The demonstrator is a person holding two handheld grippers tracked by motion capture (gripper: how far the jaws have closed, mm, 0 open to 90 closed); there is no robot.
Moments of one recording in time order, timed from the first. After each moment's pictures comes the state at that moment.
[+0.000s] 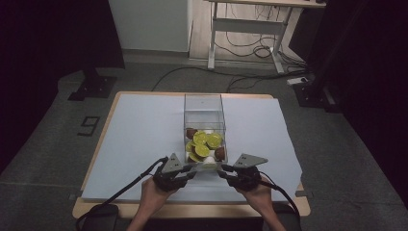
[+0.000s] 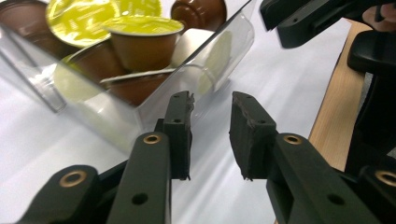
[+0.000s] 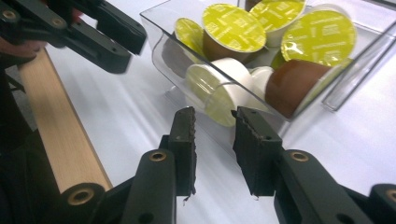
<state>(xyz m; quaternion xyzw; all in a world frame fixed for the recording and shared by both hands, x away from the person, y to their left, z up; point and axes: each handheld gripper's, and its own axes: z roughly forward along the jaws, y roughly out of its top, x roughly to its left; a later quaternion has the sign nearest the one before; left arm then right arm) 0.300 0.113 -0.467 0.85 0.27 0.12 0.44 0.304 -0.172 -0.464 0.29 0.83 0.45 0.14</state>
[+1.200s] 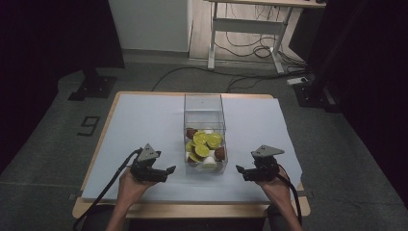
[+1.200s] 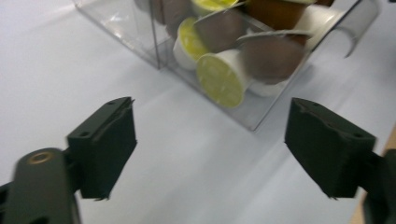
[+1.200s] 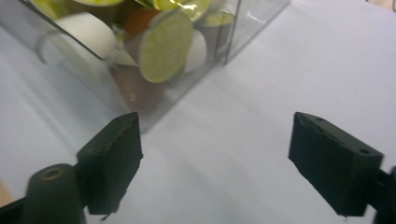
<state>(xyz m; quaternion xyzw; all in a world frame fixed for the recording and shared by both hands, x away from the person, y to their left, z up) 0.326 0.179 -0.473 0.82 0.35 0.16 0.42 0.332 -0.227 -0.465 0.37 0.82 0.38 0.20</state>
